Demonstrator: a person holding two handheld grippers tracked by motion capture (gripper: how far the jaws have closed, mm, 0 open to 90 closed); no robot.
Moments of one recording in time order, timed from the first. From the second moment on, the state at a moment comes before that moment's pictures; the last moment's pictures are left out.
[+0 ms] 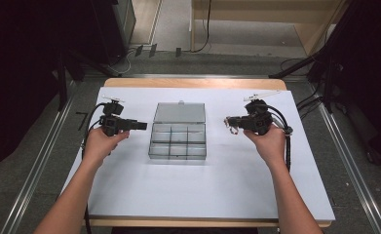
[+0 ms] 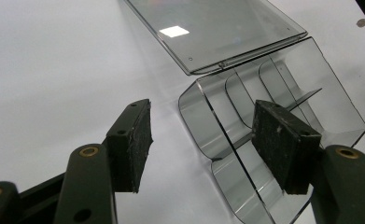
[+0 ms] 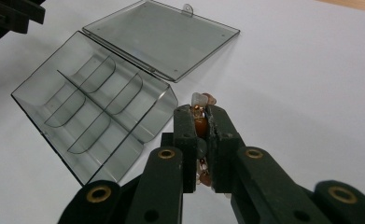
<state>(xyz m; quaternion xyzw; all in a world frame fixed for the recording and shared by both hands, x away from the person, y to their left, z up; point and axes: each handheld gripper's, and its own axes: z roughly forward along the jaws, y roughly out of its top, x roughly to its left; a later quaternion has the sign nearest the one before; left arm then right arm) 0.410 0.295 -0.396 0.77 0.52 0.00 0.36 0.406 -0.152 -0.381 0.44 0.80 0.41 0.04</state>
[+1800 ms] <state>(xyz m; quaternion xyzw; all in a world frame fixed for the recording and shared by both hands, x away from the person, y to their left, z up) 0.410 0.294 -0.396 0.77 0.52 0.00 0.36 0.389 -0.114 -0.356 0.39 0.81 0.43 0.04</state>
